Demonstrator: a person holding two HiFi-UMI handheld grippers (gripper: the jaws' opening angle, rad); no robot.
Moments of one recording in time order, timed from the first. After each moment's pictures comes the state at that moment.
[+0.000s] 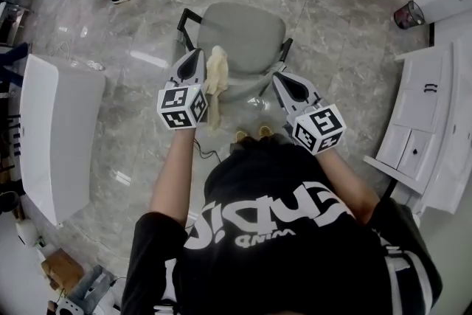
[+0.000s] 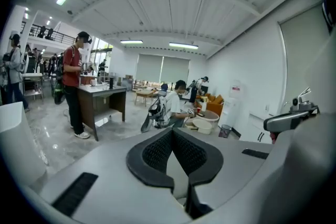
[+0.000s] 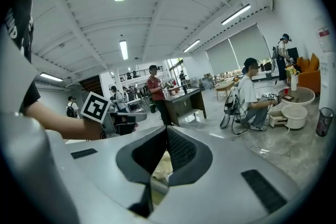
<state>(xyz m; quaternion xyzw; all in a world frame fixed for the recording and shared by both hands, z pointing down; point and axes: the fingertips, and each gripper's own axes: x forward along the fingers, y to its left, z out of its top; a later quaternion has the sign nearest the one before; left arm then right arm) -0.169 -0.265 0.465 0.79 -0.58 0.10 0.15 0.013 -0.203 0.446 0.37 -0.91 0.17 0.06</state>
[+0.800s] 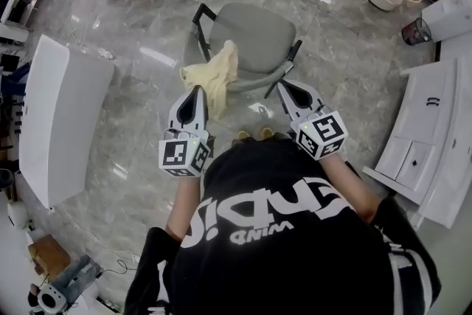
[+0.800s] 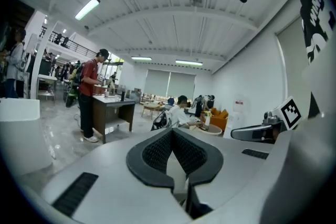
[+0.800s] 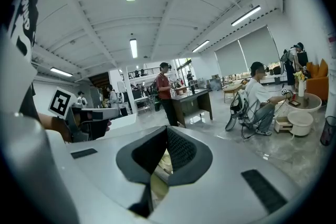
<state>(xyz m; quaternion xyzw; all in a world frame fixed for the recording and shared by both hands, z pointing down) -0.183 -0.118 0.412 0.77 -0.63 0.03 0.12 0.001 -0.157 0.437 0.34 -0.93 0.14 0.07</state>
